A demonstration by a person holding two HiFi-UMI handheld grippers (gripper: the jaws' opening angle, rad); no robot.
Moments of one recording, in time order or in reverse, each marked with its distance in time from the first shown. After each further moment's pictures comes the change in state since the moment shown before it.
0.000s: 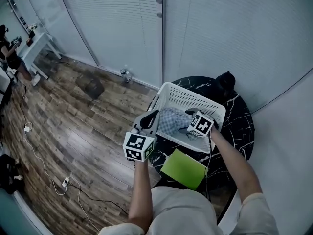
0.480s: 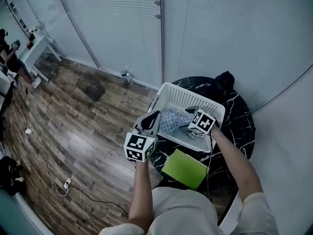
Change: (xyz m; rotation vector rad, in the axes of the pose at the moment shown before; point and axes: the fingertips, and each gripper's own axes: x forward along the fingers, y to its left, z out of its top) left arm 0.000 -0.009 0.002 -0.001 0.005 -0.020; right arm -0.011 -0.005 0.008 0.030 -0.045 0.002
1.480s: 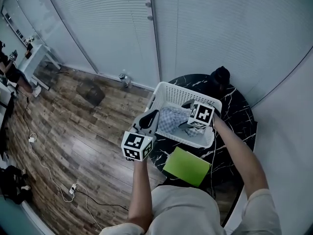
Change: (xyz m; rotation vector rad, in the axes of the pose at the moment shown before) left arm -0.002 -0.014 0.010 0.030 0.012 -0.050; right arm -0.035 0.015 0.024 -0.115 0.057 0.085
